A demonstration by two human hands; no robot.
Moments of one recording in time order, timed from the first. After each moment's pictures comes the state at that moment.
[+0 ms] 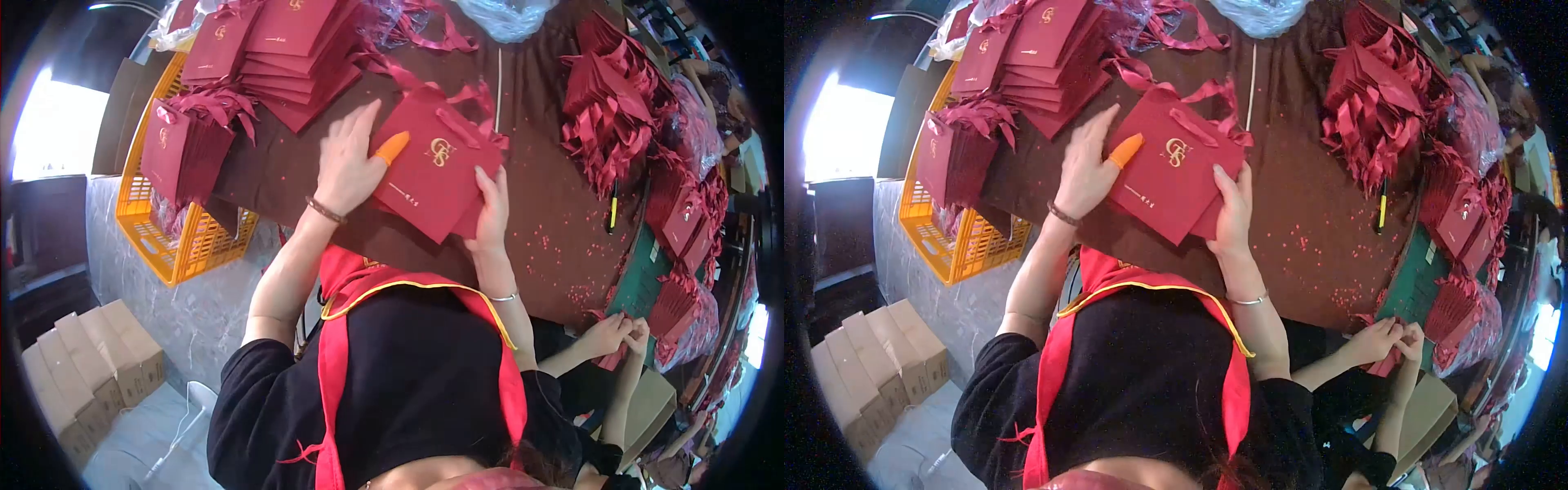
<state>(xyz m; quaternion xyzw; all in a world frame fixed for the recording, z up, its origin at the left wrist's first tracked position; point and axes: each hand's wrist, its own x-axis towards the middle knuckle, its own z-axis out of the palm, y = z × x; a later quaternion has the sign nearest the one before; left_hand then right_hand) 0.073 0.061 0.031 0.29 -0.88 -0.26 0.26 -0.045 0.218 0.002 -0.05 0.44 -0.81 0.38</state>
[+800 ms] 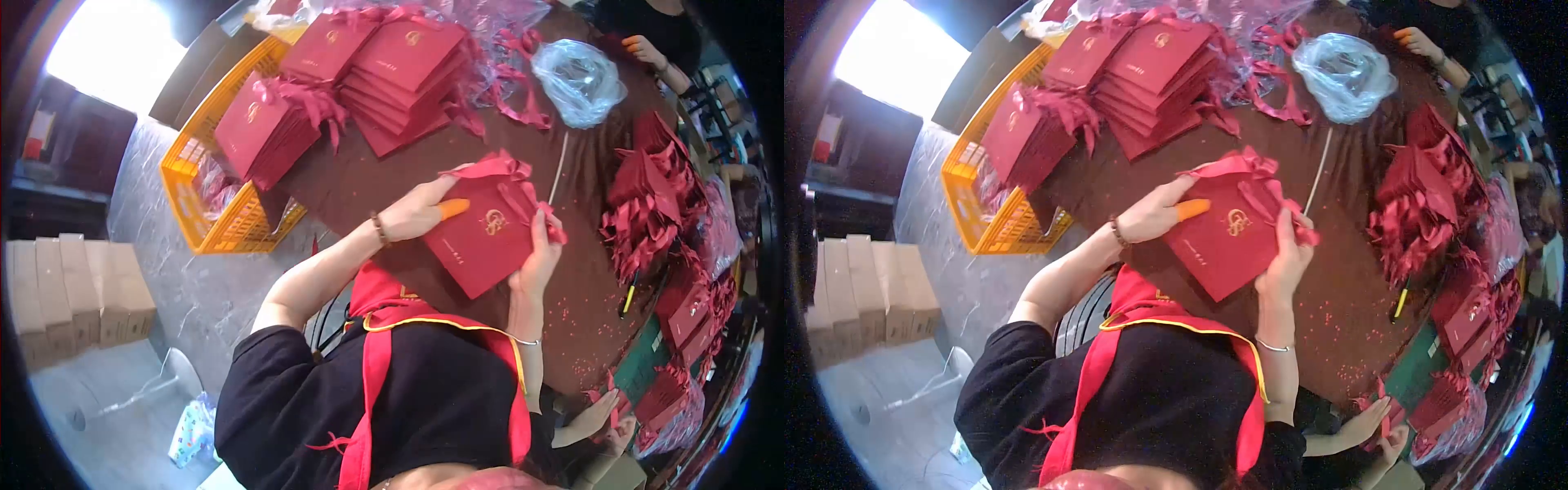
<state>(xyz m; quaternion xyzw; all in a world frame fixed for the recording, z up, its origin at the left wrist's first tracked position) 0.097 0.055 0.044 0.23 -0.73 -0.63 0.12 -0.049 0.190 0.020 -0.09 0.48 -0.82 0.30</state>
